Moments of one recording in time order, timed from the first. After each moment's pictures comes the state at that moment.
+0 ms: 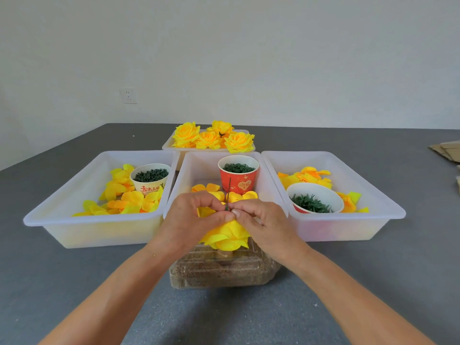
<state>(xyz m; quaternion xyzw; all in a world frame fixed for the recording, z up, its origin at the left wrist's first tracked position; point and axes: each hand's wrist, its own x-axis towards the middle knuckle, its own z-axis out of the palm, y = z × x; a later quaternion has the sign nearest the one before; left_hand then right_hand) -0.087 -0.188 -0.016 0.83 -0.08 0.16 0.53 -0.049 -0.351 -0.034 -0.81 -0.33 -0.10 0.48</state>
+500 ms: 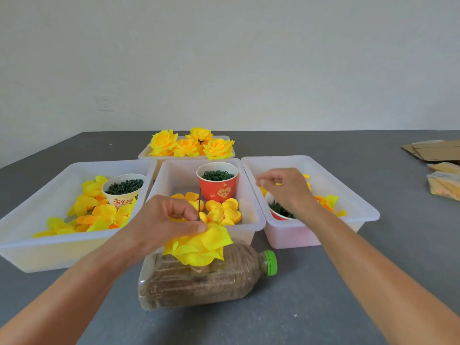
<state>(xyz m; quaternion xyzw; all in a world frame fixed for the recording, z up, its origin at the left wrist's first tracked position) -0.078 -0.187 0.011 0.83 -0.11 0.03 0.55 0.033 -0.419 0.001 -0.87 -0.12 -0.15 0.45</state>
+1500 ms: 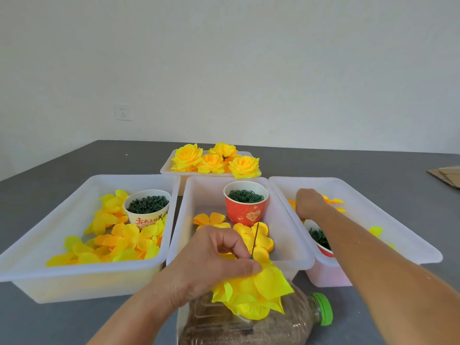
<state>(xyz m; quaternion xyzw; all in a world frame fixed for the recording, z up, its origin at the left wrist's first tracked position) -0.060 -0.175 -0.001 0.80 -0.18 0.01 0.58 0.158 -0.399 -0.028 -1.00 0.00 -0.03 0.04</state>
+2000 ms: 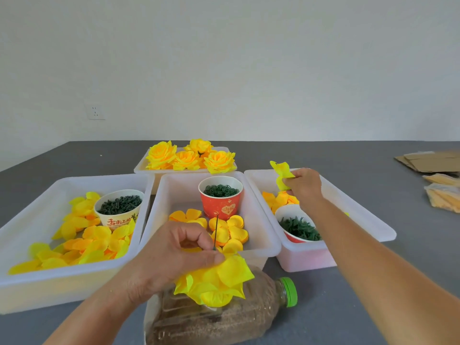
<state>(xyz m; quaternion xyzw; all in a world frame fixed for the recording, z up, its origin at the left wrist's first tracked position) -0.066 -0.181 0.005 0.77 -0.17 0.00 0.61 0.129 -0.432 -0.007 -0.81 0.10 -0.20 0.55</state>
